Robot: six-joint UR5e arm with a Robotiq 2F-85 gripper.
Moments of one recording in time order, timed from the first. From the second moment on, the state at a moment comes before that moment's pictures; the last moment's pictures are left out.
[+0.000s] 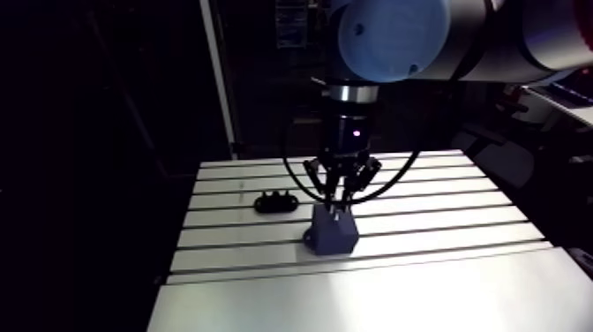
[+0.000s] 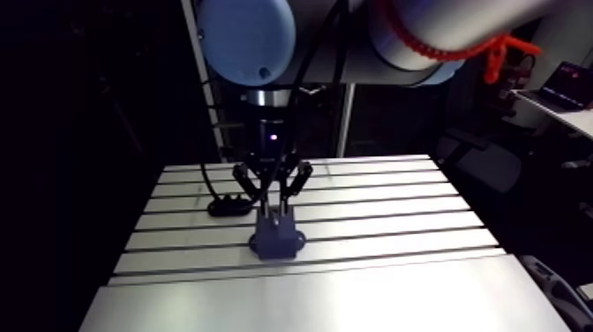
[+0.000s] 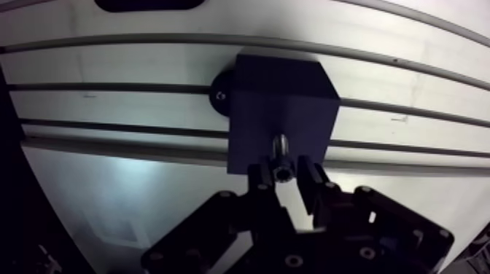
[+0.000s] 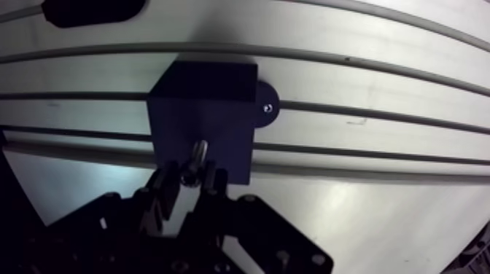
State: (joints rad) arm -0.11 -1.33 1.87 -1.84 -1.57 -1.76
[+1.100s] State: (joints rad) arm -0.12 -1.38 1.80 -1.80 -1.56 -1.76
